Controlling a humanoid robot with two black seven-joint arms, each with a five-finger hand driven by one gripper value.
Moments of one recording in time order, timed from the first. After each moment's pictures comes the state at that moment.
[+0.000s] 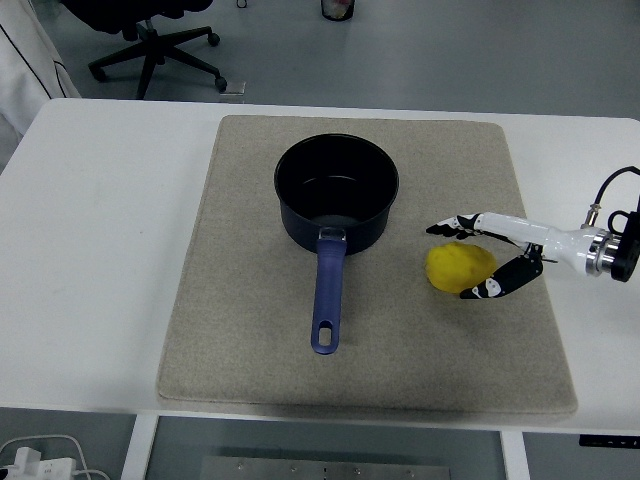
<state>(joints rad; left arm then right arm) 0.02 0.00 0.01 -0.12 0.05 0.03 -0.02 0.82 -0.71 0.31 1.25 -1.19 0.22 0.31</state>
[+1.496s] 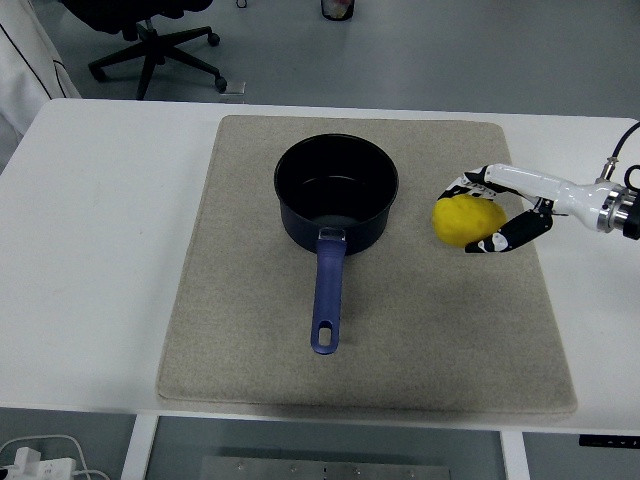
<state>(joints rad) 0.02 0.00 0.01 -0.12 0.05 0.03 -0.02 0.95 -0.72 0.33 1.23 -1.21 0.19 0.32</state>
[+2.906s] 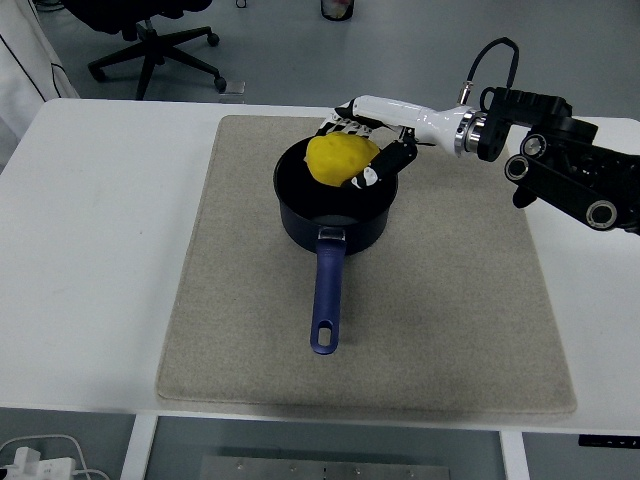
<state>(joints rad) 0.02 0.00 0.01 -0.12 0.05 0.03 -0.02 1.25 -0.23 0.17 0.84 -1.07 0.20 0.30</state>
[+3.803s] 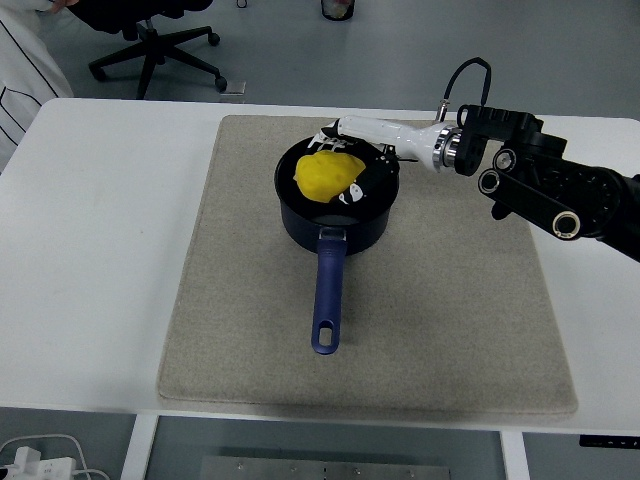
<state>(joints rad) 0.02 0.00 0.01 -0.12 0.05 0.03 -0.02 1.23 -0.16 0.13 0.78 -1.08 0.20 0.30</state>
